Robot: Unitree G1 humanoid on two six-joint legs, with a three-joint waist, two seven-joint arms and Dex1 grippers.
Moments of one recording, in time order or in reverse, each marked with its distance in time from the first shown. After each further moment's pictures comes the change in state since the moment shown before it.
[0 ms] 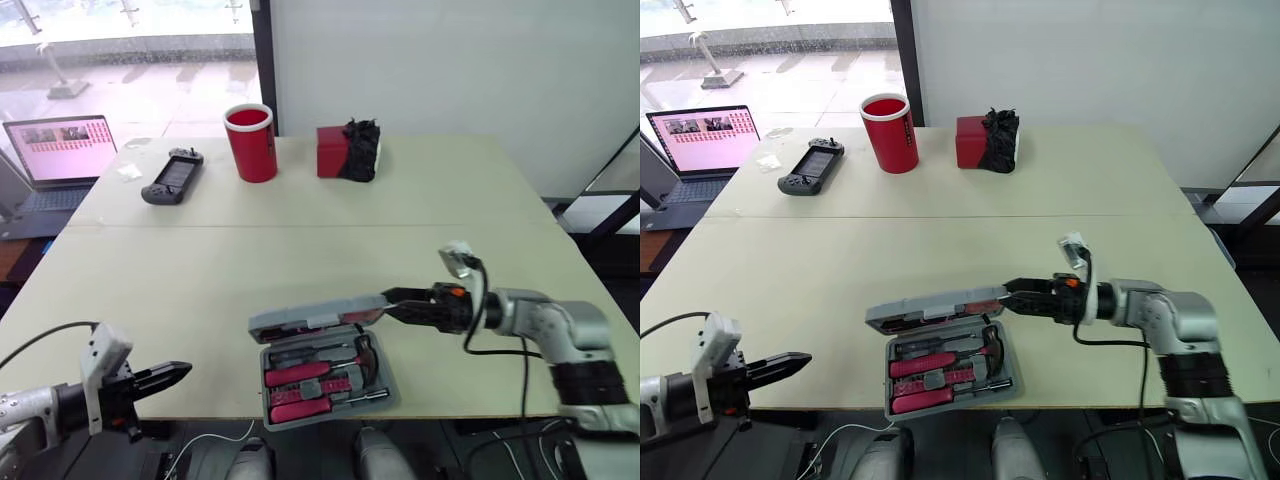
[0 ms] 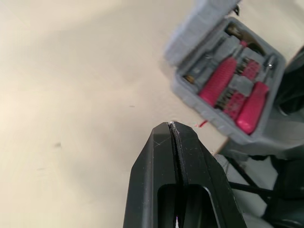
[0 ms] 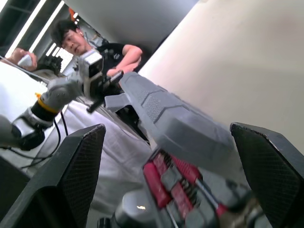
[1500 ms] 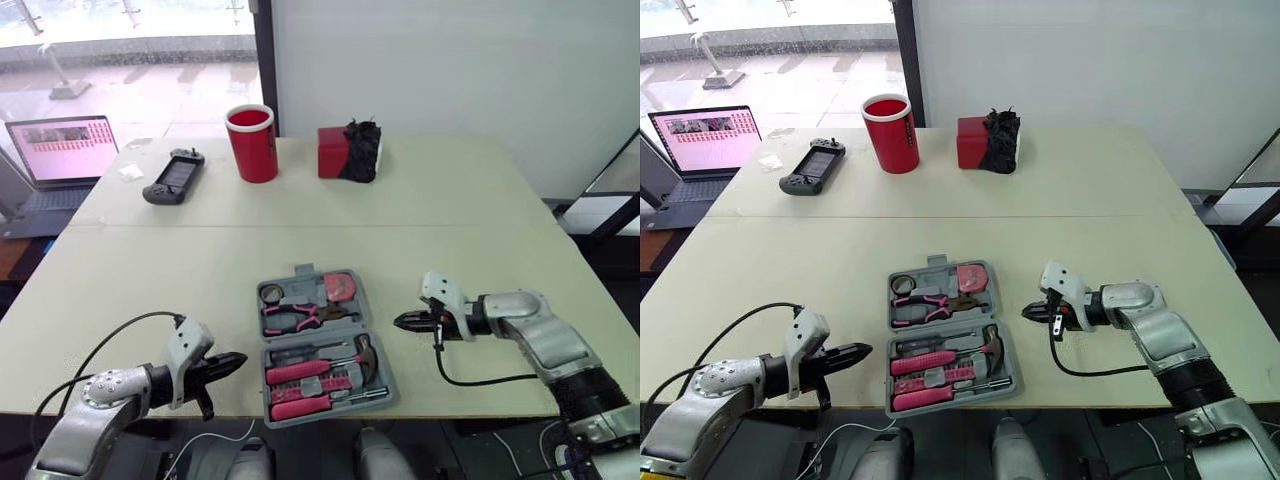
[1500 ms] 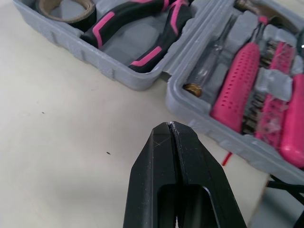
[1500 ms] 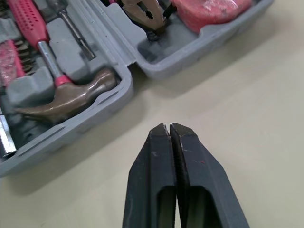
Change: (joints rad) left arm -0.284 -0.182 -0.424 0.161 0.288 -0.144 0.169; right arm -0.005 -0.039 0.349 0.176 -0.580 -0.720 -0.163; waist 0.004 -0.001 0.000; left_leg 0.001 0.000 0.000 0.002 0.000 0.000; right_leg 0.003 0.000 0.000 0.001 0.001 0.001
